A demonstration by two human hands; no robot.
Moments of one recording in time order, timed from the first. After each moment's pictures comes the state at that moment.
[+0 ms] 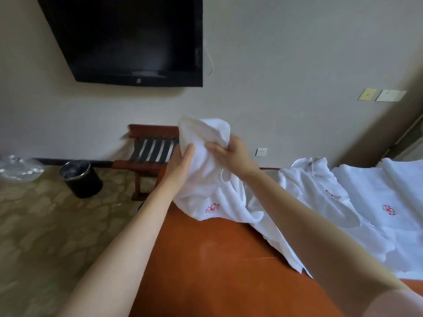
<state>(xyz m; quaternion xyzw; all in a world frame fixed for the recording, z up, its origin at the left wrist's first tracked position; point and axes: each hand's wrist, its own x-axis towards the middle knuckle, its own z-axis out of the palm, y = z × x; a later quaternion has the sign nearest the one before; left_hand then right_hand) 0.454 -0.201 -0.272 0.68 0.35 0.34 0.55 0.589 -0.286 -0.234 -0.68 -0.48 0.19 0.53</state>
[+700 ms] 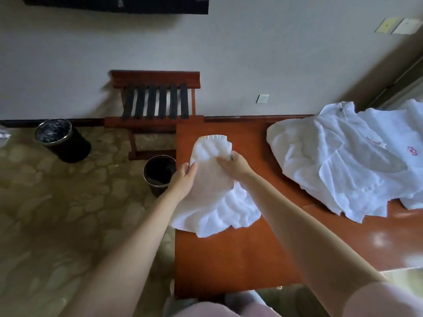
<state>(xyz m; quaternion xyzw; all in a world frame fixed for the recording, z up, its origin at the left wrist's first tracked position) 0.335 -0.109 -0.435 0.73 0.45 0.06 0.51 0.476 -0.205 -0.390 -0.84 -0.20 0.34 0.37</state>
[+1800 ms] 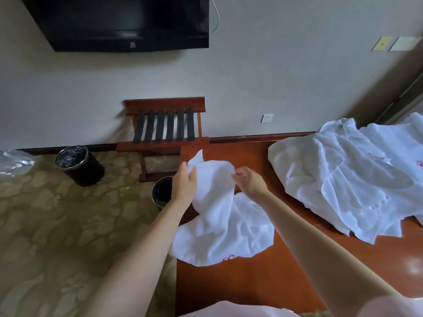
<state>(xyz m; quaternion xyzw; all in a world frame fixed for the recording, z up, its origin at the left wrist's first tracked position) 0.364 -0.114 -0.398 0.75 0.43 0.25 0.43 0.519 -0.241 -0.405 -0.87 -0.31 0.23 0.31</state>
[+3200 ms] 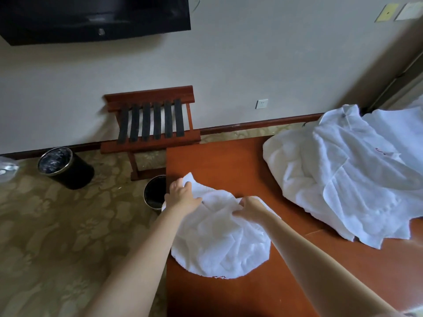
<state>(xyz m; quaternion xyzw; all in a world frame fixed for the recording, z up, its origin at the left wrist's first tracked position) 0.418 -0.084 -0.450 0.88 0.41 -0.15 0.20 0.553 -0.258 -0.465 -0.88 -0.27 0.38 0.13</state>
